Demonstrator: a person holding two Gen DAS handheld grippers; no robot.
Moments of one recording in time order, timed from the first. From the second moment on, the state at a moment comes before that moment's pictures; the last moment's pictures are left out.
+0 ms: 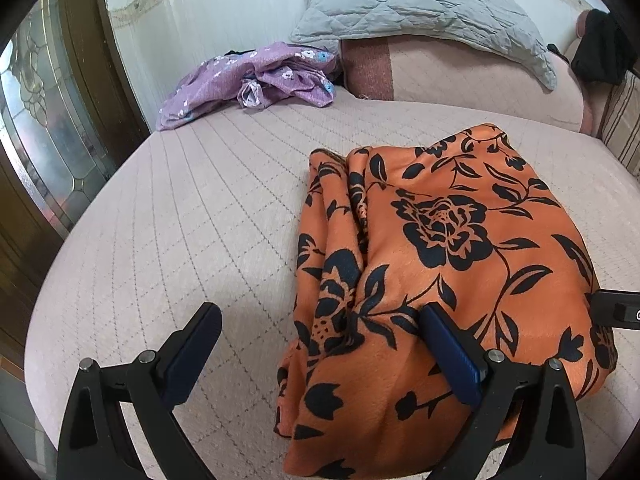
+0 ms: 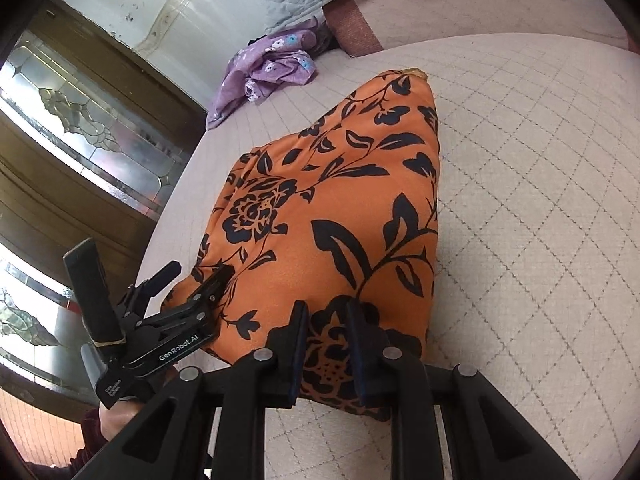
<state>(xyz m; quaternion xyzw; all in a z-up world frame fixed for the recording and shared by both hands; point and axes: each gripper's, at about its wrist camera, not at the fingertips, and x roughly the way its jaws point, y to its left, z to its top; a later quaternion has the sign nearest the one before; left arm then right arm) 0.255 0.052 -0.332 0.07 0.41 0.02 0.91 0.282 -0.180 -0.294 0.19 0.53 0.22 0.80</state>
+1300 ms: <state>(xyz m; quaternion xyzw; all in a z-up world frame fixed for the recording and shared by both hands) 0.274 0.043 -0.328 0.08 0.39 0.05 0.92 0.285 -0.188 -0.307 0.24 0.52 0.24 0.78</state>
